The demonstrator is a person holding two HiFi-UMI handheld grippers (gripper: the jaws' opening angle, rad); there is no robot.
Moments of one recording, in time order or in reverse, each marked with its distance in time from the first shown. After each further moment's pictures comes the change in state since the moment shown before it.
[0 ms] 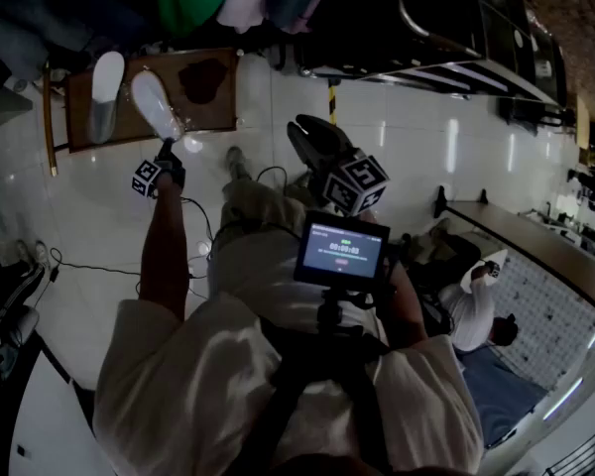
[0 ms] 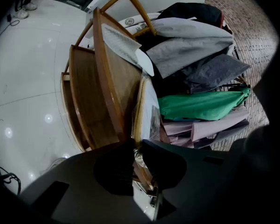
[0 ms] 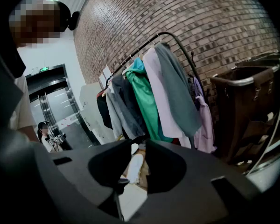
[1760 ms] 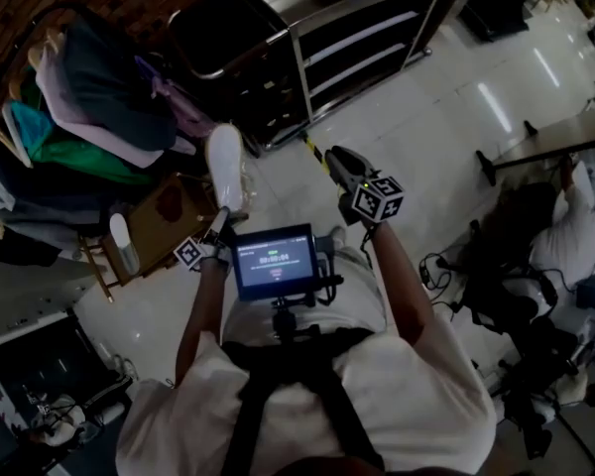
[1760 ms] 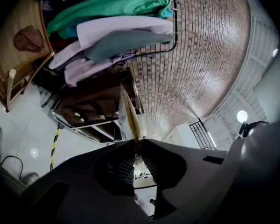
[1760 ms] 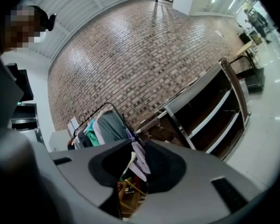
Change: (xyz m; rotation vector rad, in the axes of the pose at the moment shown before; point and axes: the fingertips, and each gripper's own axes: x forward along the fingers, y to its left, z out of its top) left arm -0.018 -0.266 -0.160 0.220 0.684 -0.541; right arm -0.134 -0.140 -0.053 0.276 -0.410 -0.425
